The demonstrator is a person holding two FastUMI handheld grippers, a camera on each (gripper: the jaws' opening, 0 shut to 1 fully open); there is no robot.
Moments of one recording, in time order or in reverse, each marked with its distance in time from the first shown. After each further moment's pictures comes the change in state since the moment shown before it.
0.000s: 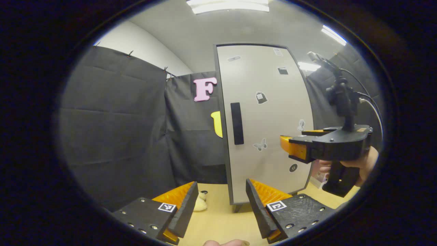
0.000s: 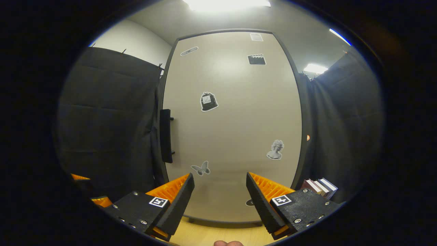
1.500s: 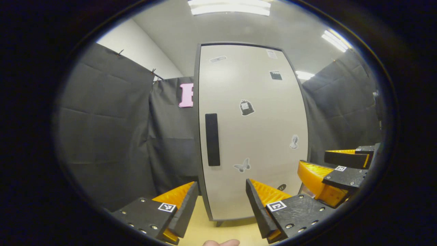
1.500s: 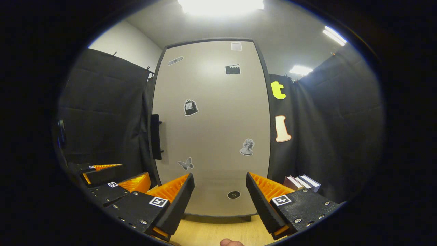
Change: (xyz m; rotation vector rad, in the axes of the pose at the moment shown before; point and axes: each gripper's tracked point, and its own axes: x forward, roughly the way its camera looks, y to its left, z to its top) left arm 0.090 -0.072 0.047 -0.030 -0.088 -0.114; right arm -0.066 -0.044 -0.001 0.010 -0.013 -0.137
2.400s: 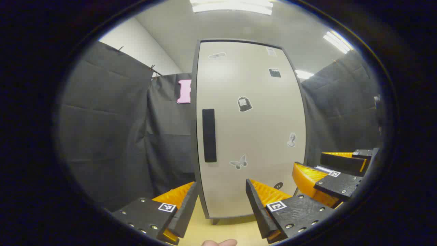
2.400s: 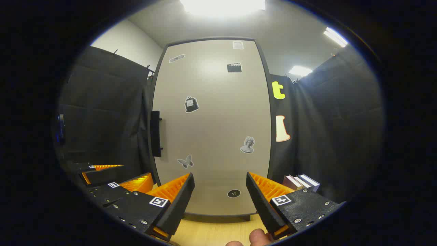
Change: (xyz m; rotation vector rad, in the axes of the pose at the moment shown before) left arm -0.003 -0.007 -0.009 -0.012 0.029 -0.026; right arm 0.006 0.010 -0.010 0.002 -0.014 -0.008
